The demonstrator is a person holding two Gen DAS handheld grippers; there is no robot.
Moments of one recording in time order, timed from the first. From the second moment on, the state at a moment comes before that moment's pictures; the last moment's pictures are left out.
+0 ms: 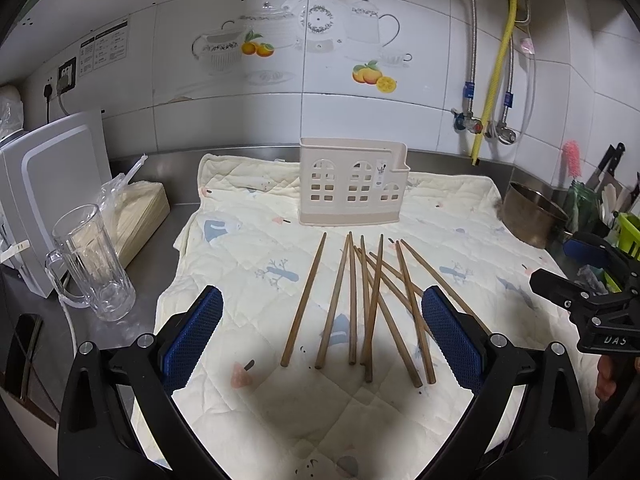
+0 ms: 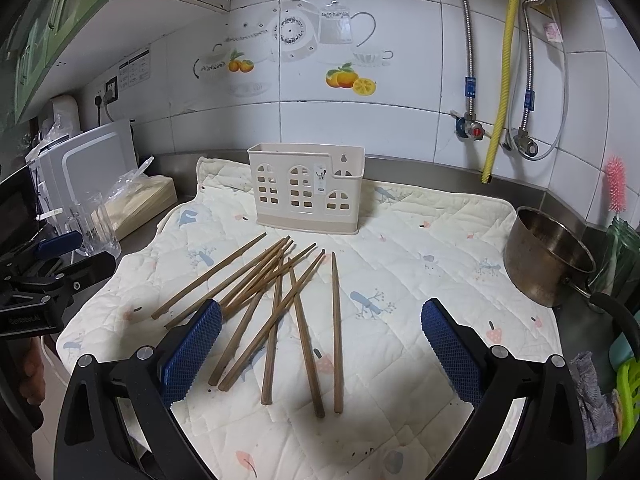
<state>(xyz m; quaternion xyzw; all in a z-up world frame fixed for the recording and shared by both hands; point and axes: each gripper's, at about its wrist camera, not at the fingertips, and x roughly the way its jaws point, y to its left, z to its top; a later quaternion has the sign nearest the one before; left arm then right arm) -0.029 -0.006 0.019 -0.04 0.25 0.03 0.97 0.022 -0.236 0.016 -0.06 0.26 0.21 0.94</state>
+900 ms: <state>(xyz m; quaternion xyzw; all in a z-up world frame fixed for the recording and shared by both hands) -0.036 -0.011 0.020 -0.04 0.25 0.03 0.97 0.016 -0.238 0.021 -0.06 0.25 0.21 0.94</state>
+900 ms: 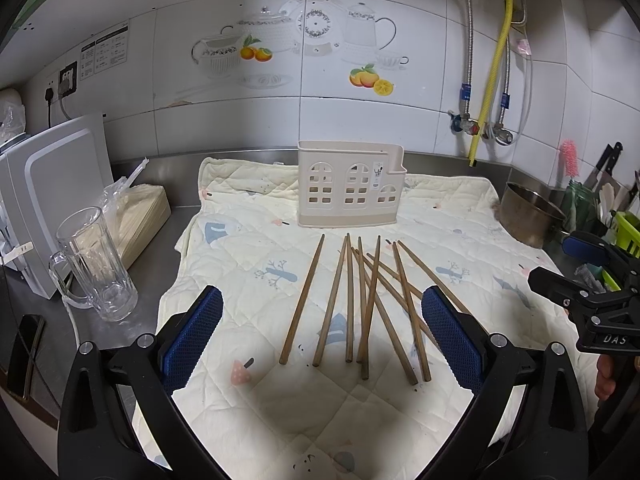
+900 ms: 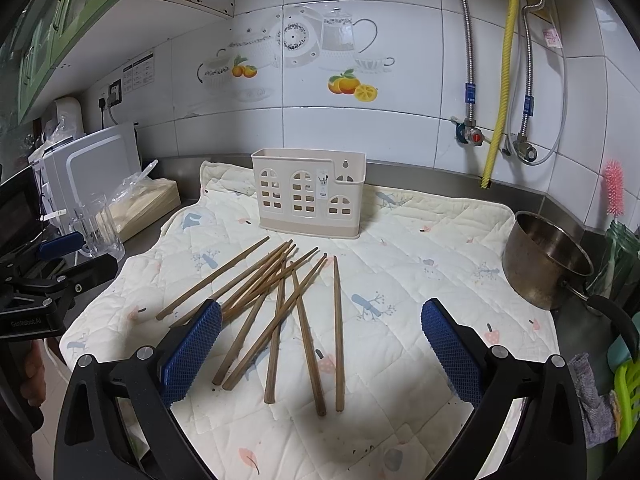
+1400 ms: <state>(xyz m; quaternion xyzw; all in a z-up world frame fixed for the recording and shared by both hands) -0.036 -0.011 0.021 -0.03 0.25 0.03 0.97 0.016 -0.237 0.022 -0.06 0.25 0.21 0.94</state>
